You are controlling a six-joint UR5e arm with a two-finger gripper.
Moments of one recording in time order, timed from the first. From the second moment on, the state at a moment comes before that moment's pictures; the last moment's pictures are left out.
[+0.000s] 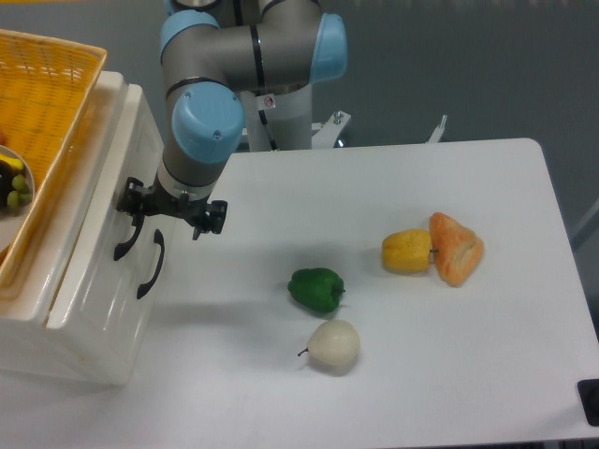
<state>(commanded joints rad) 2.20 -1.78 -1.63 -1.41 1.22 0.26</state>
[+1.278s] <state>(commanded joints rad) 2.28 -1.78 -1.61 -1.41 1.25 0.28</state>
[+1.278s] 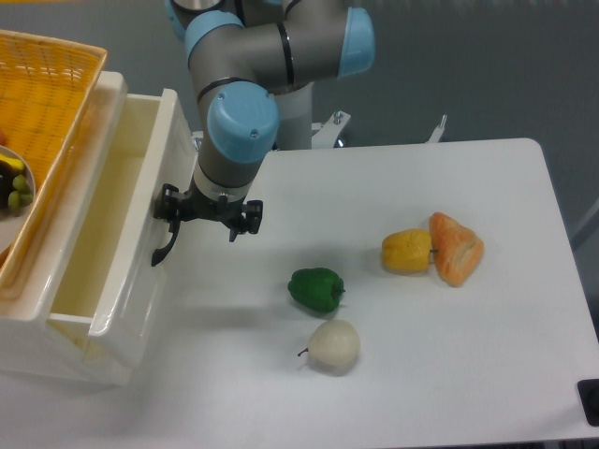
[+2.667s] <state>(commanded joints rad) 2.39 -1.82 -1.61 -1.41 1.25 0.31</state>
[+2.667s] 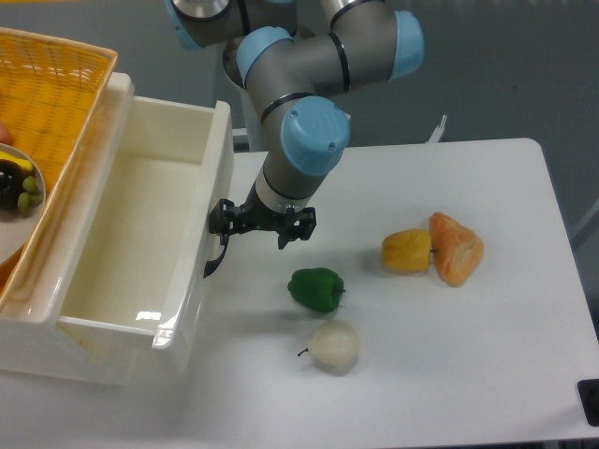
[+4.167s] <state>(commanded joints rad) 2.41 -1.82 -1.61 -1.41 1.21 0.33</state>
